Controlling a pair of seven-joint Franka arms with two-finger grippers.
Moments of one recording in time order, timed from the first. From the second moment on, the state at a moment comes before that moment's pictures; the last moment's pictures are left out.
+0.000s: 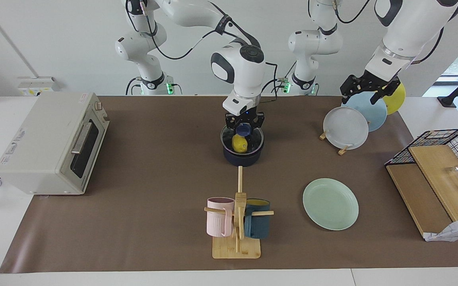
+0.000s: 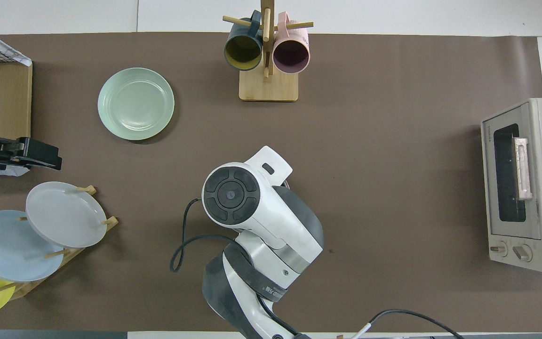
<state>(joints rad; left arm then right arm) -0.11 -0.05 -0.01 -1.62 -0.03 1.49 -0.04 0.78 0.32 -0.04 -1.68 -0.03 2.03 0.75</state>
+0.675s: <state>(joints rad) -0.11 -0.07 -0.01 -1.62 -0.03 1.49 -0.04 0.78 0.34 -0.04 -1.69 -0.03 2.05 0.75</state>
